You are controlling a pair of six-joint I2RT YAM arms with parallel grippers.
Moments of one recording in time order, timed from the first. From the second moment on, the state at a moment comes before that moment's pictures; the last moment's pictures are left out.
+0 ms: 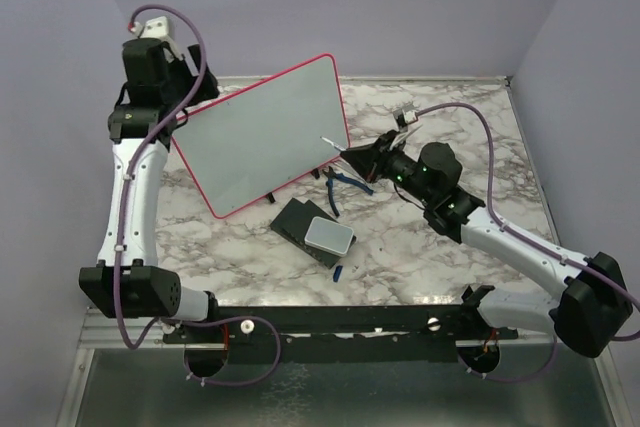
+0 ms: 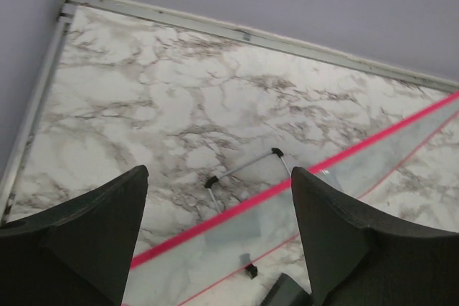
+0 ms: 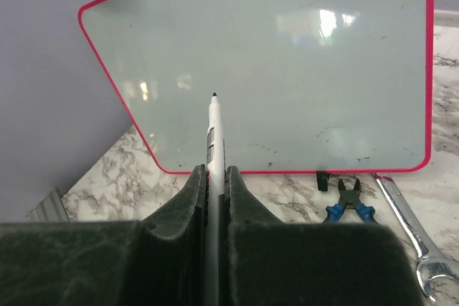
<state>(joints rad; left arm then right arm) -0.04 1.40 1.64 -0.62 0.03 -0.25 0.68 1.18 0.79 0.40 -0.15 0.40</state>
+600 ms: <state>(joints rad) 0.44 1.15 1.14 -0.36 0.16 -0.44 0.86 1.47 1.05 0.44 -0.18 0.34</state>
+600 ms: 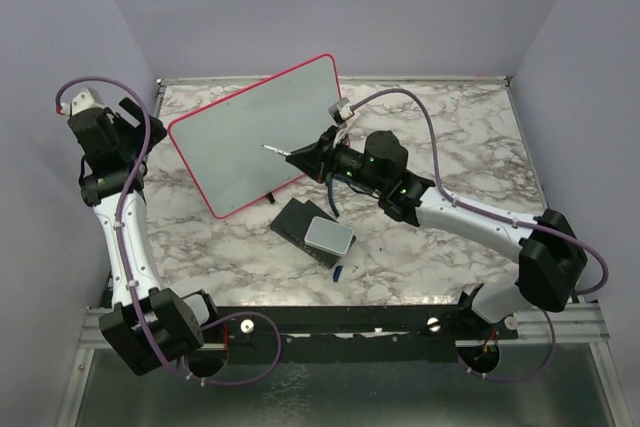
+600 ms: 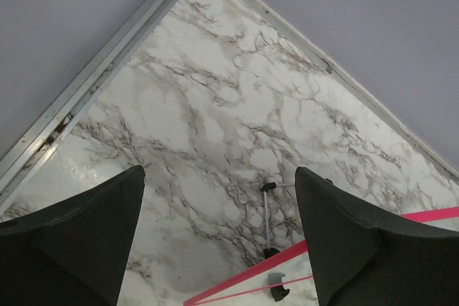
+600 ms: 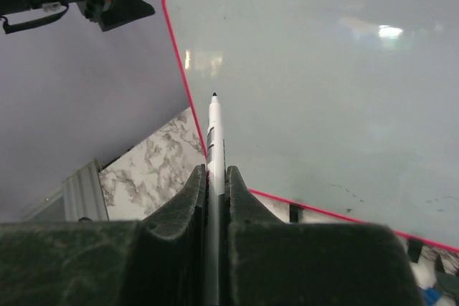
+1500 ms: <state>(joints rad) 0.39 1.22 0.95 -0.21 0.04 -0.40 0.98 1.75 1.25 0.52 -0.22 0.23</state>
